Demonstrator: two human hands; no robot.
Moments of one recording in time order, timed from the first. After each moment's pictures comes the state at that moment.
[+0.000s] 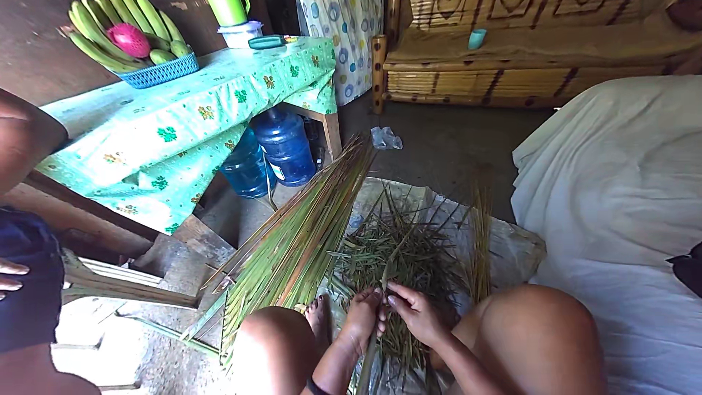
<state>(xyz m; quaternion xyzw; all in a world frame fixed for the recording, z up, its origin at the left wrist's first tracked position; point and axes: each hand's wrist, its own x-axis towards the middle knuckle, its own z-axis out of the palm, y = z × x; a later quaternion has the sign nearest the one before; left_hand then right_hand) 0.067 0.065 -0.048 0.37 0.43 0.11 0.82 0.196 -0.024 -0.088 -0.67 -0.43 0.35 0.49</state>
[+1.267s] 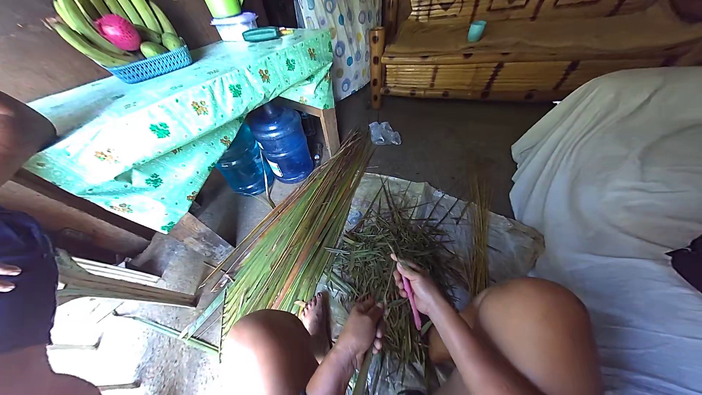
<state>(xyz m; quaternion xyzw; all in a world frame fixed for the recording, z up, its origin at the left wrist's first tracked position) 0.052 0.054 -0.052 0.40 0.45 0.03 0.80 0.232 0.019 -0.114 -0.62 -0.07 0.52 0.59</state>
